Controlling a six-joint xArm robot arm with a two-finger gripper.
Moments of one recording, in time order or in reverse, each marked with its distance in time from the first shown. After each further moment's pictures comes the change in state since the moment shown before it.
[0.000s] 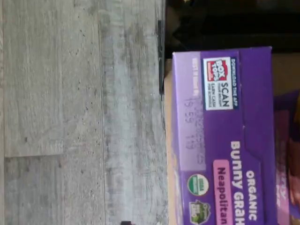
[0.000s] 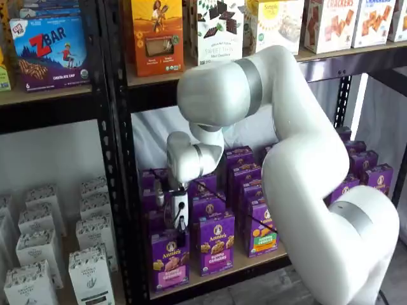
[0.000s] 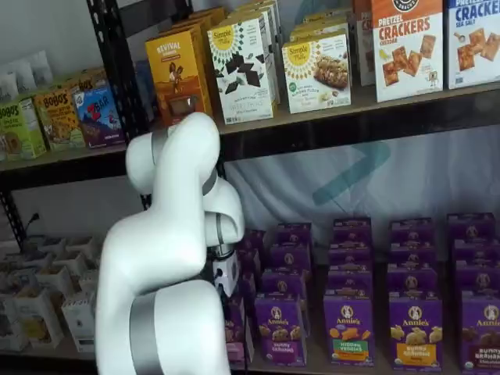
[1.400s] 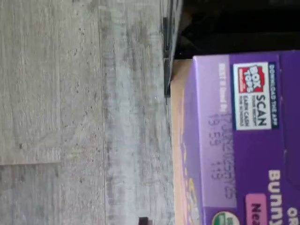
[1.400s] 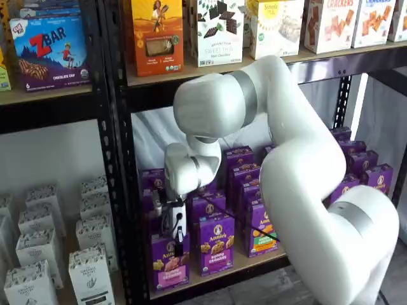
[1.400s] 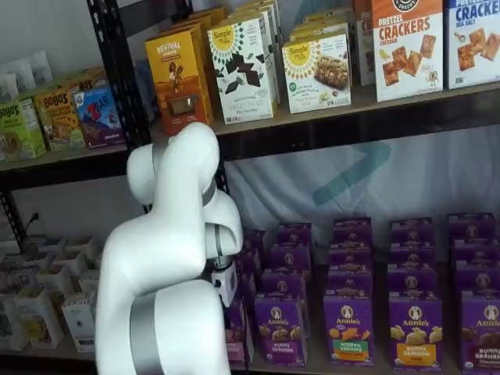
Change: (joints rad) arm 0.020 0.064 -0.028 0.001 -0.041 0.017
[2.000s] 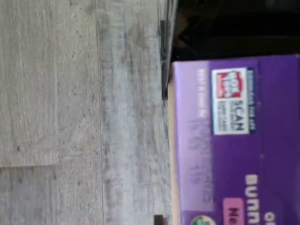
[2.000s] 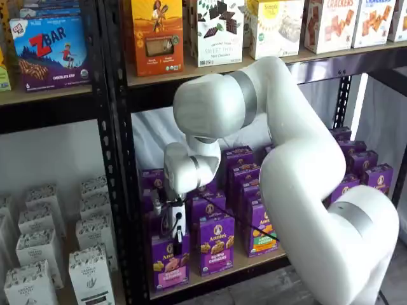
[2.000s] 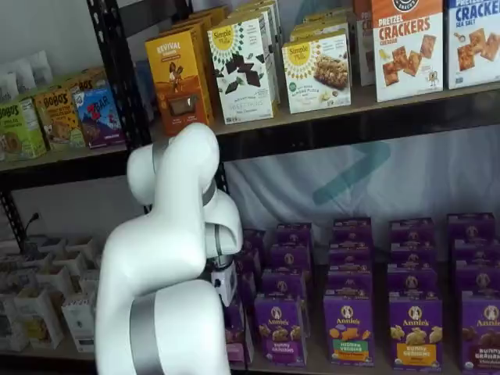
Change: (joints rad) arm 0.001 0.004 -0.010 0.005 0.007 -0.003
